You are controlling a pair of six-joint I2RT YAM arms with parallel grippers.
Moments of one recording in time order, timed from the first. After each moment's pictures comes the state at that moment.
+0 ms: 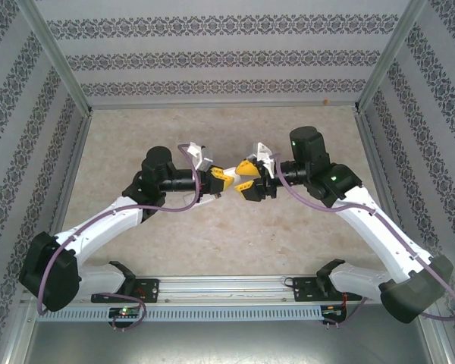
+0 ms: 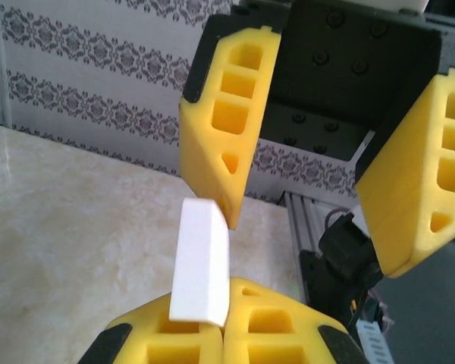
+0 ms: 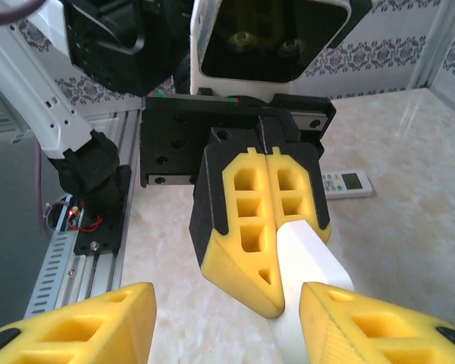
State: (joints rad) left arm -0.54 1.25 0.81 0.36 0.89 -0.18; right arm 0.52 1.15 1.15 -0.54 -0.89 -0.36
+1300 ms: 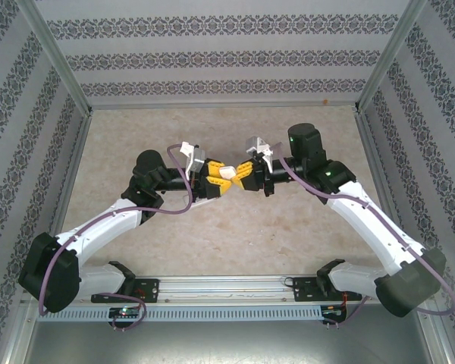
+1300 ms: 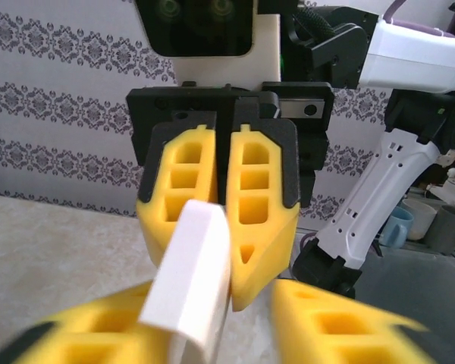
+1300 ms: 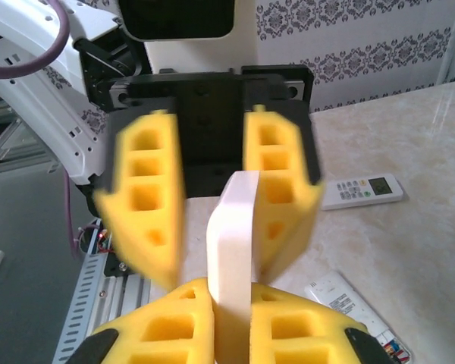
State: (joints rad) left arm -0.52 1.24 0.77 0.59 0.98 -0.25; right arm 0.49 1.21 1.14 -0.46 -0.99 -0.24
